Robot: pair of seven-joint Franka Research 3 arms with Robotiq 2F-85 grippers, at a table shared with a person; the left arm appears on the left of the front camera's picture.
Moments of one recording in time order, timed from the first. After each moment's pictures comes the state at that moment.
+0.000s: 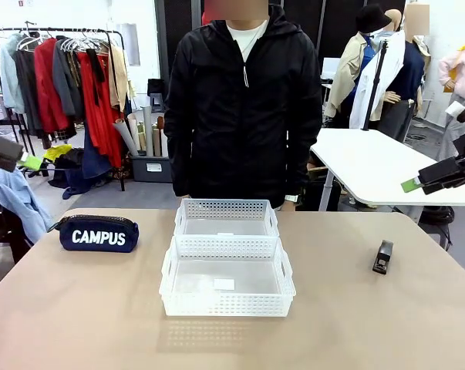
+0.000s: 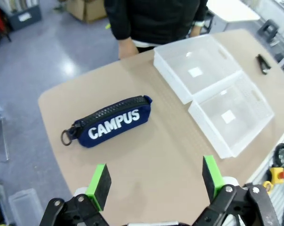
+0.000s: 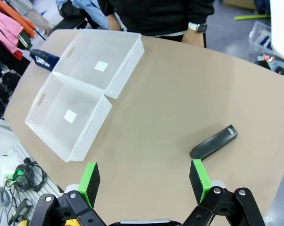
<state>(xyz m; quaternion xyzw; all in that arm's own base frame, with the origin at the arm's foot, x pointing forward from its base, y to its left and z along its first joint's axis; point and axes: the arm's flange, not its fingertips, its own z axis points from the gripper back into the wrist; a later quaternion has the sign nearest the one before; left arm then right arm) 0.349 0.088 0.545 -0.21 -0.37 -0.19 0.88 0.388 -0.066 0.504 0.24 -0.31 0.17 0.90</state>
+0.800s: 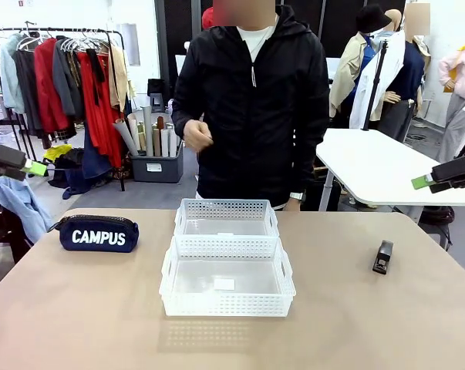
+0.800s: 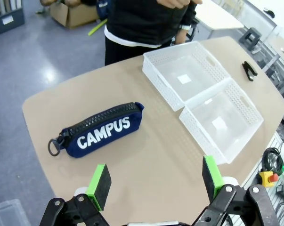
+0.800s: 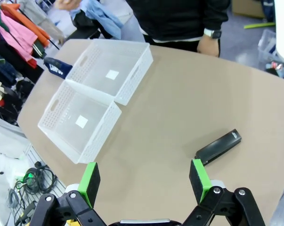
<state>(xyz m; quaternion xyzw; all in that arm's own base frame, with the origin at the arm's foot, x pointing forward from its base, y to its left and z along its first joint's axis) 0.374 0.102 0.527 -0.26 -0.37 -0.19 0.87 0.379 -0.090 0.504 0.28 -0.34 0.17 0.88</state>
